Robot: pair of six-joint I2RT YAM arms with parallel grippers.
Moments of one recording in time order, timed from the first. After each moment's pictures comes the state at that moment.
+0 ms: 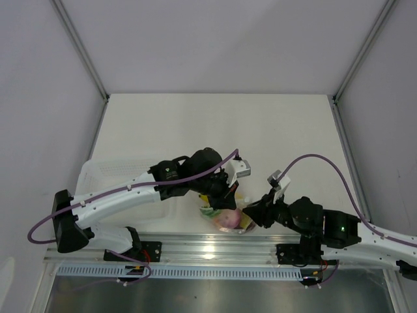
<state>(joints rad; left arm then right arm) -1.10 1.32 1.21 -0.60 0.41 -0.17 1.34 0.47 0.62 -0.47 0.34 0.57</state>
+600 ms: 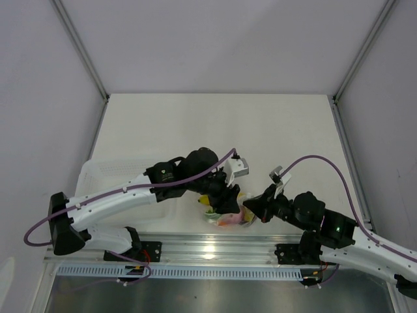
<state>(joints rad) -1.10 1.29 1.18 -0.54 0.40 -0.15 1.15 0.44 0.53 -0.31 0.15 0.50</state>
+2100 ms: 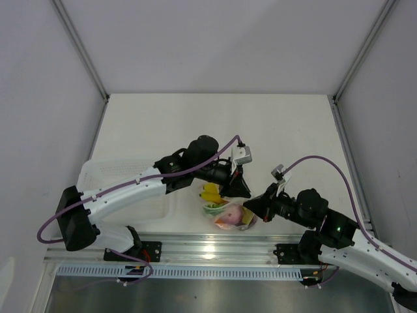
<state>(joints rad) -0.99 1.37 1.16 -0.22 0.66 -0.12 1.02 0.42 0.52 -0.31 -0.04 0.55</state>
